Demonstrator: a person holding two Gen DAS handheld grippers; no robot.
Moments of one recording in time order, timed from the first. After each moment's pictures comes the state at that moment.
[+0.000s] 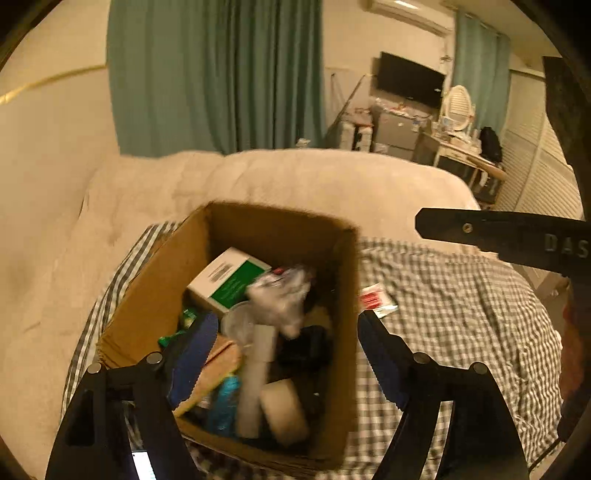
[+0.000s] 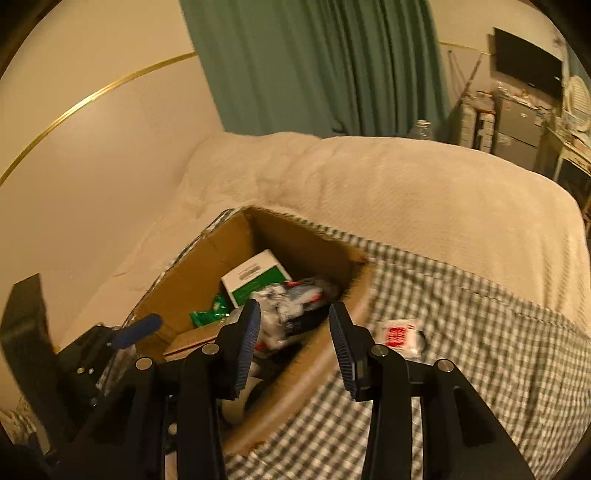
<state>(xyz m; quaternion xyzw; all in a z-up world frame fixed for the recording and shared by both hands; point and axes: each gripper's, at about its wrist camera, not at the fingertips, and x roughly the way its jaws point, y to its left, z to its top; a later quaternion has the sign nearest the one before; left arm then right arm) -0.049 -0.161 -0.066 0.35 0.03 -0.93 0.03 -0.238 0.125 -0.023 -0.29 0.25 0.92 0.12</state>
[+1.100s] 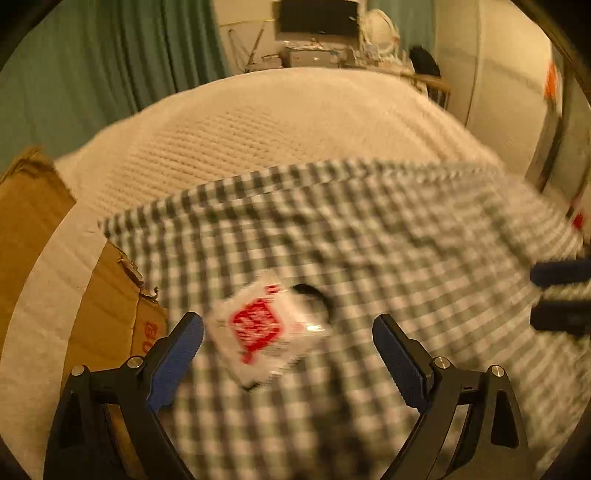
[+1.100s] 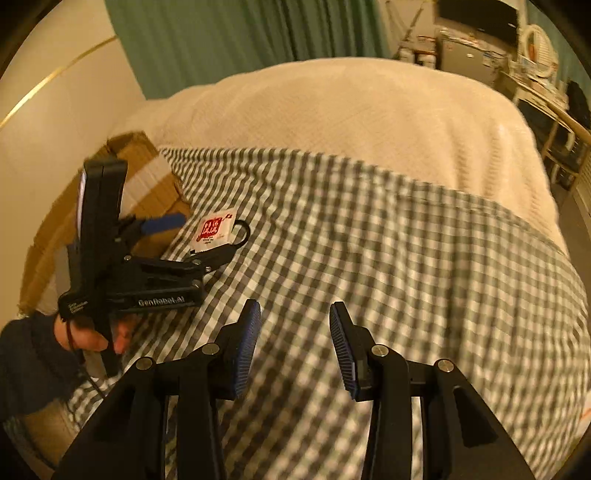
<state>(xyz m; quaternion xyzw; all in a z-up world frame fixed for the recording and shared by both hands) -0.225 -0.024 -0.234 0.42 -0.10 -0.90 -0.09 -0.116 0.246 -0.199 -0.36 0.28 0.87 0.17</state>
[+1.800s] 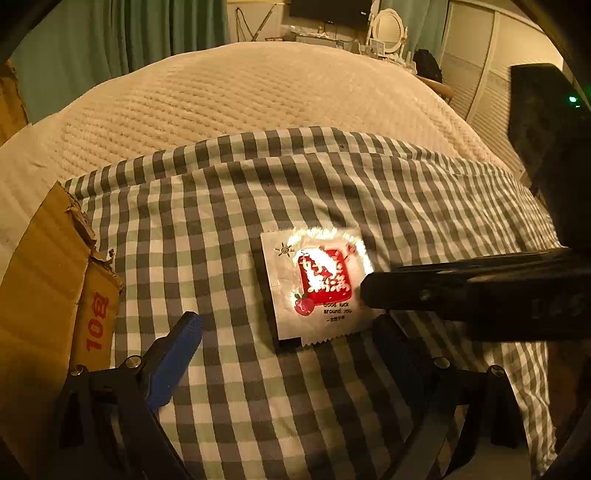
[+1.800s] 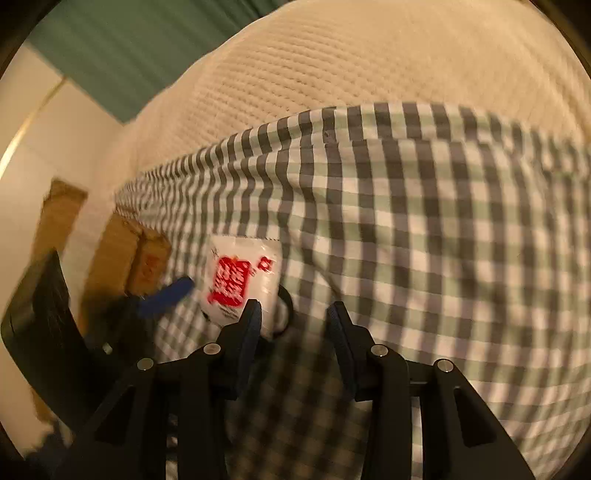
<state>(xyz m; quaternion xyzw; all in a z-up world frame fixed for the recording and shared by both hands) -0.250 -0.063 -0.265 0.45 -0.02 -0.88 -0.13 -0.249 0.285 -0.267 -0.35 0.45 0.81 0.13</state>
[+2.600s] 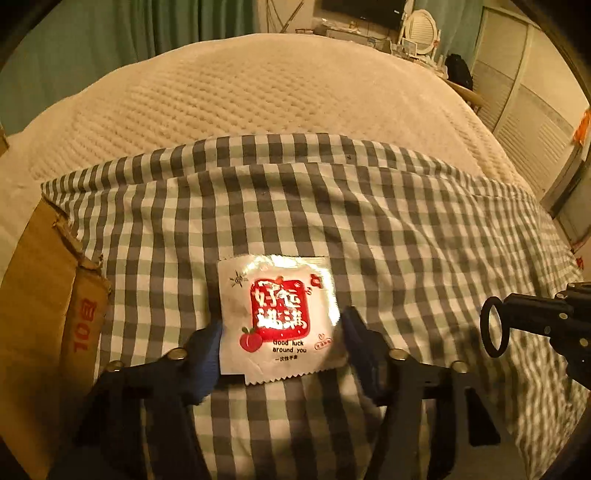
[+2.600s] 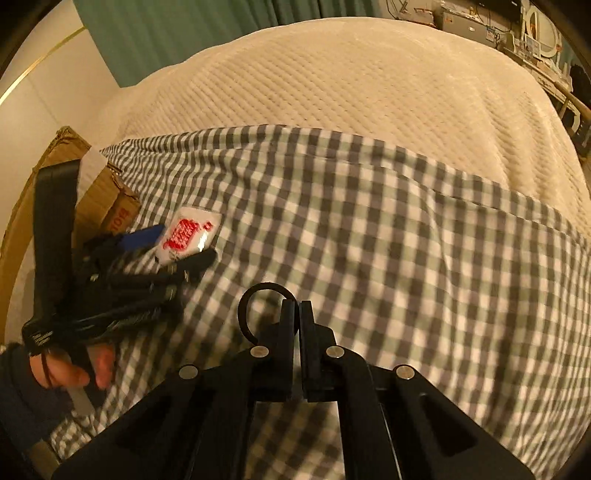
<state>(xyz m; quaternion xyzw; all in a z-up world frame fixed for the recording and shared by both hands) -0.268 -0.049 -0.260 0.48 0.01 -0.88 -0.07 -0.172 0.287 -0.240 -0.40 0.31 0.84 0.18</state>
